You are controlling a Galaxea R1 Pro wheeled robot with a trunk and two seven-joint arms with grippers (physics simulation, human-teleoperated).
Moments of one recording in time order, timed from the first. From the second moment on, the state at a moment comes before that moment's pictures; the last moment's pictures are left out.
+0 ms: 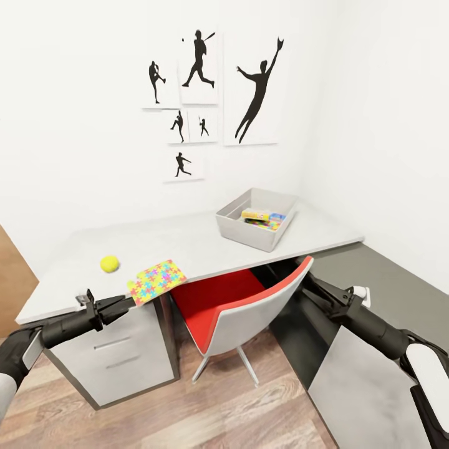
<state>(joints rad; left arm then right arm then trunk) -0.76 0.41 0.29 -0.46 0.25 0.79 -1.44 -0.30 -0.23 -0.23 -1.55 -1.18 0.96 0.68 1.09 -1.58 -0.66</state>
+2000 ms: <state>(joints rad) -0.76 0.42 0.29 -0.46 0.25 0.82 -1.44 -0.30 -0.23 -0.23 -1.55 -1.18 0.96 0.68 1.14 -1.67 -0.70</state>
